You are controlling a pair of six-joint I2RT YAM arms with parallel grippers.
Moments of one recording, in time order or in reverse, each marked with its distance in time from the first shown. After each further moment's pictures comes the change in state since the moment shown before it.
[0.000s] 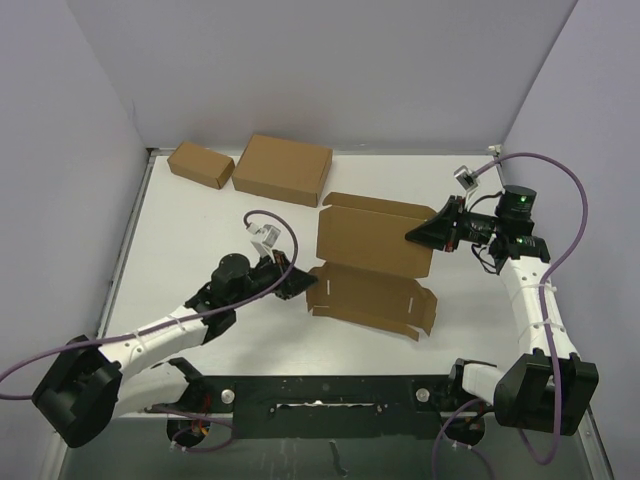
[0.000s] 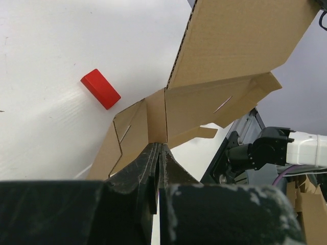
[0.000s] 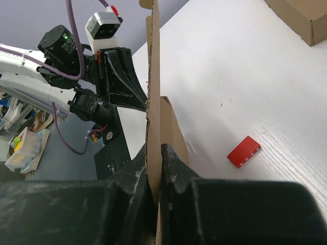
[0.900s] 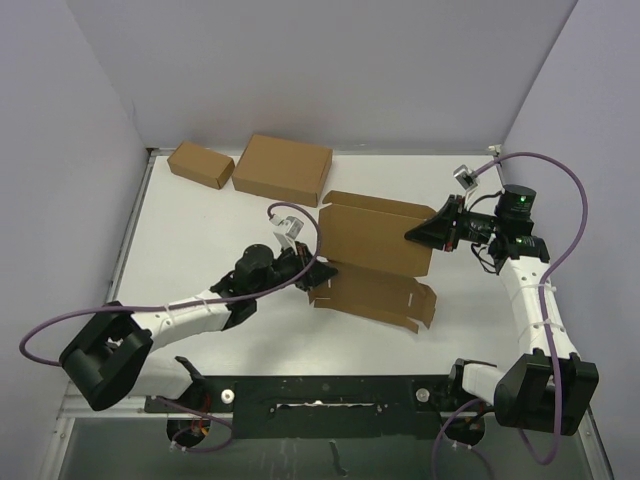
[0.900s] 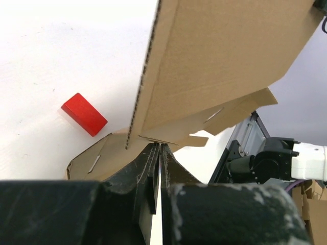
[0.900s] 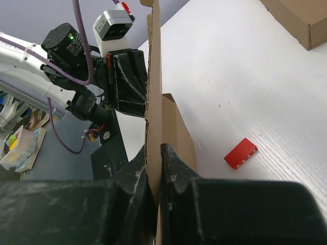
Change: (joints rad) left arm -0.081 0.229 0.133 0.116 -0.040 0.019; right arm 0.007 0.000 -0.001 0.020 0.003 -0.005
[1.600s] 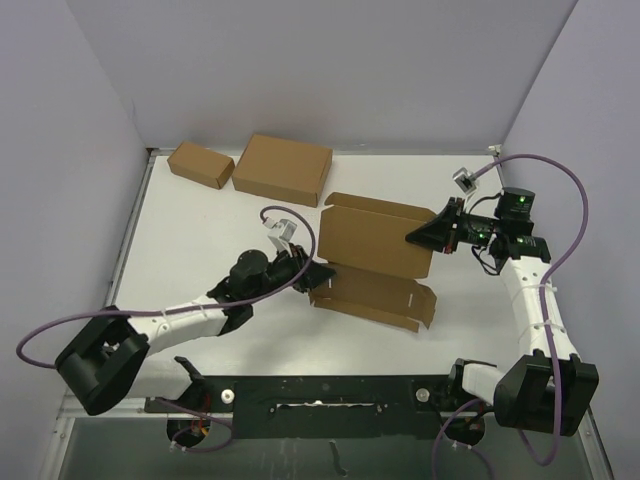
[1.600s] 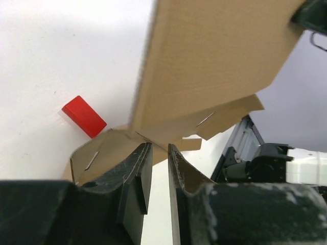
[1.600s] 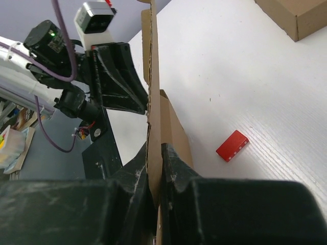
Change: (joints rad) left arm -0.003 0.019 -0.035 0.084 -0.040 -0.027; right arm -0.003 -0.003 0.004 -0.078 0.040 -0.086
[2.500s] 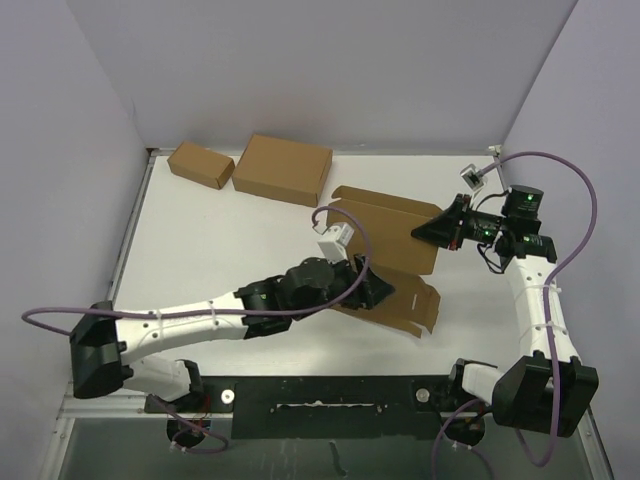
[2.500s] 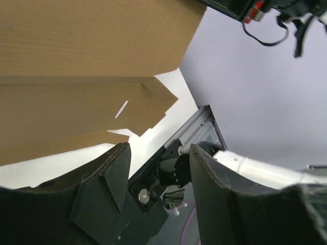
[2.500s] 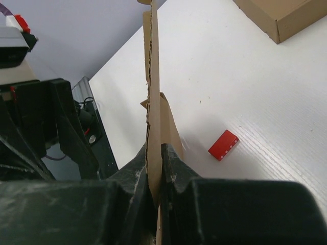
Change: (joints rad) left arm -0.426 -0.041 0.440 -0.577 -0.399 -0.169; right arm -0.042 0.000 0.039 -0.046 0.028 0.000
